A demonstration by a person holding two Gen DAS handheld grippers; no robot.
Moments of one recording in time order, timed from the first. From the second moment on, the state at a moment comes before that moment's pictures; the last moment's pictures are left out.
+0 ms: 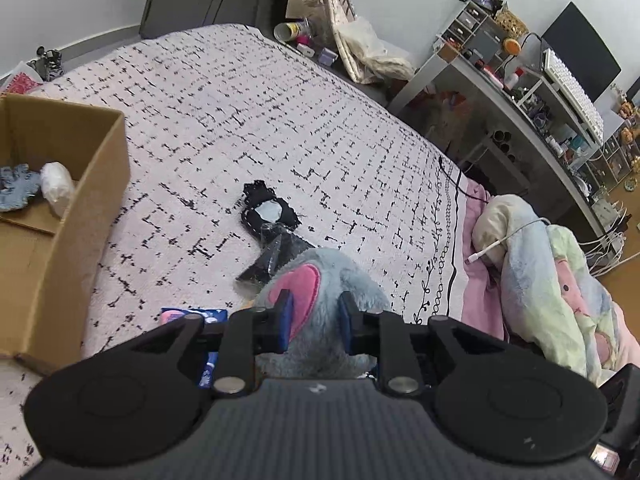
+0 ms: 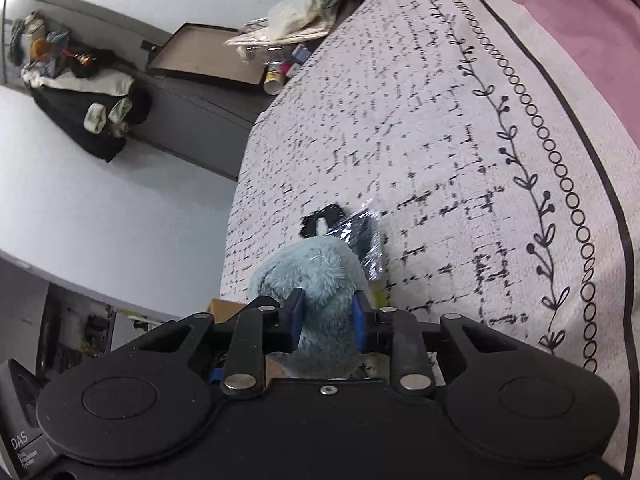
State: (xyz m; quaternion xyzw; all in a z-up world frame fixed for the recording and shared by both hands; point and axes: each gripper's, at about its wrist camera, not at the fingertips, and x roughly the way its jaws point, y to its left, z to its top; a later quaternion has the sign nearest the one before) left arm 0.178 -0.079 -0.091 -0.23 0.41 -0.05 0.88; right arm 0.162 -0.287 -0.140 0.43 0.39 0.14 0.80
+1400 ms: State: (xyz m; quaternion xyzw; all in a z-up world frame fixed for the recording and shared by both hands) left arm 0.112 -0.003 -0.028 -0.29 0.34 -0.05 0.89; right arm 0.111 -0.213 -0.052 0.33 0.33 0.18 0.86
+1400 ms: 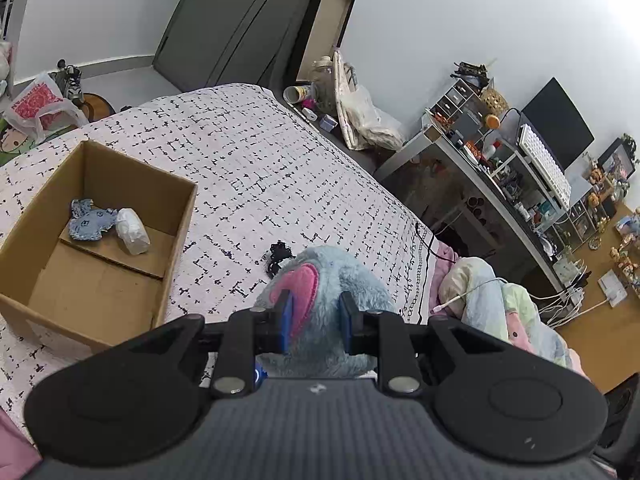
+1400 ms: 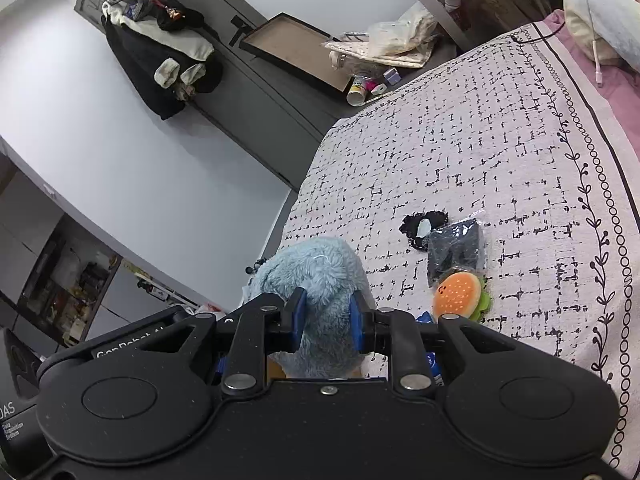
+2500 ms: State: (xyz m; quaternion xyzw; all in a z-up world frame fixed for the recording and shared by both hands) left arm 0.114 0.080 -0.053 -0.32 0.33 -0.07 0.89; right arm 0.111 -0.121 -0.050 0.25 0.33 0.17 0.89
